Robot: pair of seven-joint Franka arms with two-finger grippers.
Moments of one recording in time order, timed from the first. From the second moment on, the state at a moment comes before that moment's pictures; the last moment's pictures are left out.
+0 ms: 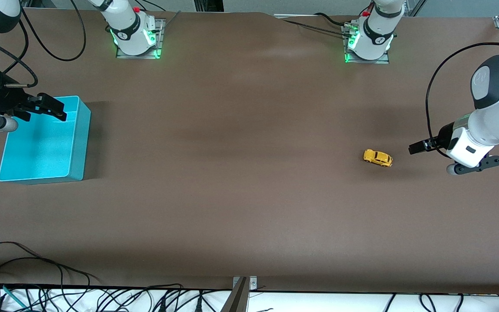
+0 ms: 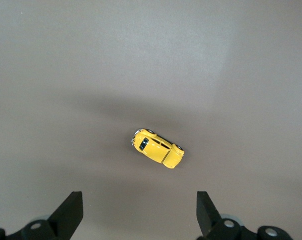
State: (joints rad) left arm 0.59 0.25 -0.60 -1.80 0.10 1.87 -0.31; right arm 0.07 0.06 -0.04 -1.61 0.02 1.64 0.02
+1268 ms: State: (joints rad) left arm 0.58 0.25 -0.60 -1.80 0.10 1.87 -0.29; right arm 0.05 0.06 -0.07 -1.61 0.02 1.64 -0.06
